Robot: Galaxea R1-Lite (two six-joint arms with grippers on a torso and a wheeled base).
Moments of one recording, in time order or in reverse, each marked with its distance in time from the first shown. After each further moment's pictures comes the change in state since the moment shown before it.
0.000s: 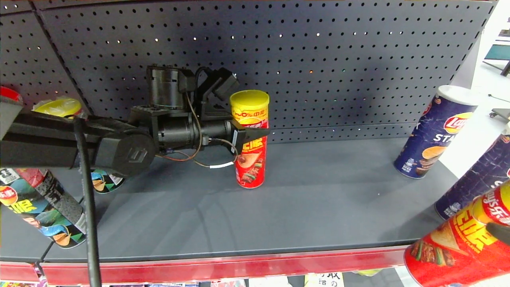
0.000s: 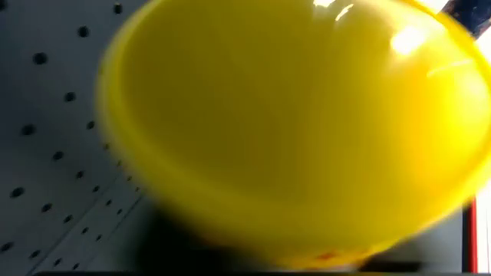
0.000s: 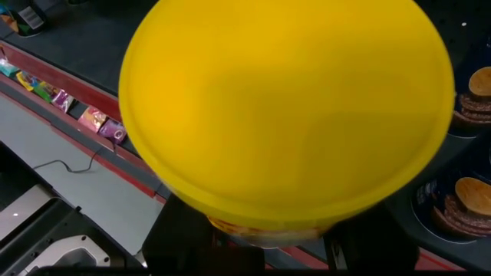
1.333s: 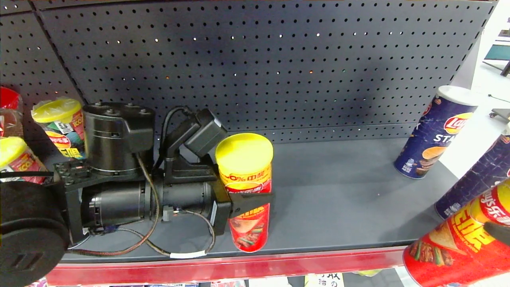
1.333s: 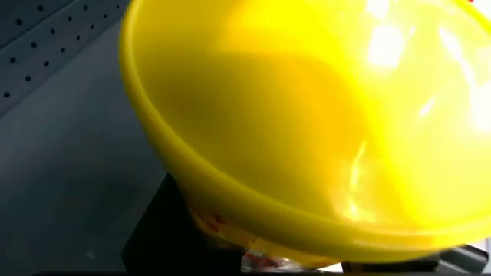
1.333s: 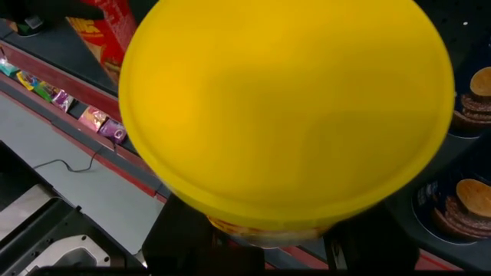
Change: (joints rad) left arm -0.175 -0.332 0.470 -0.057 0.038 -0.089; right arm 0.000 0.007 0.000 -0.001 0.002 0.000
